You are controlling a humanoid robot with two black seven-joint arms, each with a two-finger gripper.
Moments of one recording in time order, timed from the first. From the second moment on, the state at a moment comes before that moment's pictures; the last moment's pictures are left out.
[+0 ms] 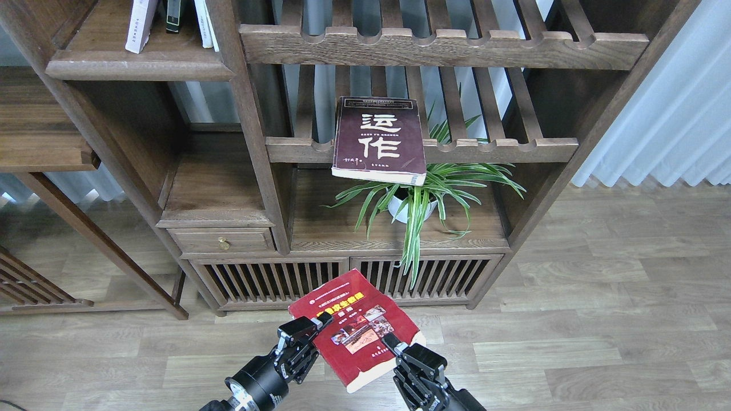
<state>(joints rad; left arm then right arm) 0.00 0.00 -0.78 -0.96 -0.48 -0.49 0.28 -0.38 0.01 1.03 1.22 0.28 0.58 -0.36</state>
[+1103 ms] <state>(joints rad) -0.48 0.88 -1.24 -1.15 -0.37 -0.49 0.38 -0.38 0.01 1.03 1.19 0.14 0.58 -0.36</state>
